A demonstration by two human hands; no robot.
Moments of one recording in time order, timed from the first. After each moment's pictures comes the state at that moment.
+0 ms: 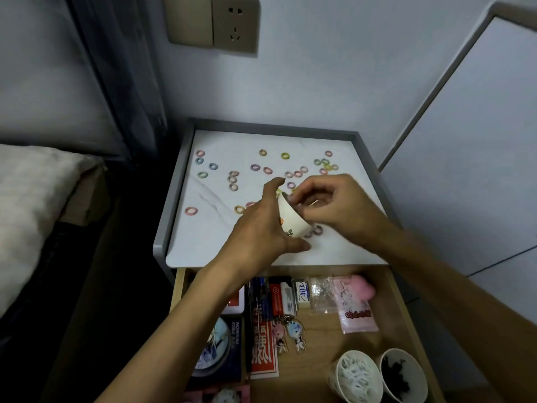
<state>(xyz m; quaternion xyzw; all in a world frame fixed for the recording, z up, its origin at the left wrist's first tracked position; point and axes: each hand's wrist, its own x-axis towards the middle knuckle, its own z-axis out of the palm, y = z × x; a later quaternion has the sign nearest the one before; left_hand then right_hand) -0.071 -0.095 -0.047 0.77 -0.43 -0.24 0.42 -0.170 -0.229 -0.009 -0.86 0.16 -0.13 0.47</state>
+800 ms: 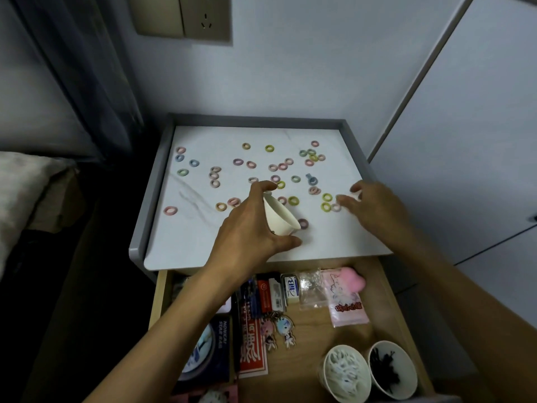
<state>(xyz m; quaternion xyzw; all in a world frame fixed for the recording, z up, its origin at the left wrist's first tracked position) -0.088 -0.106 -0.056 0.79 -0.42 -0.20 0.41 -0.221 -0.335 -0.085 -0.87 0.45 -0.10 0.16</state>
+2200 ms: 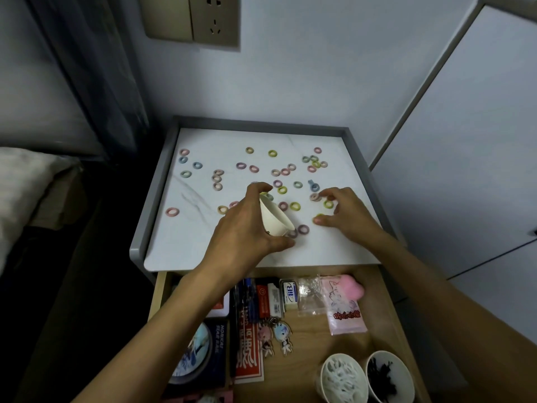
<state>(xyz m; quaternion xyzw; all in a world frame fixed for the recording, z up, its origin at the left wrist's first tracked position) -0.081 -0.105 -0.055 0.80 -0.41 -0.18 0.41 -0.191 -0.339 -0.113 -0.89 0.35 -0.07 0.28</state>
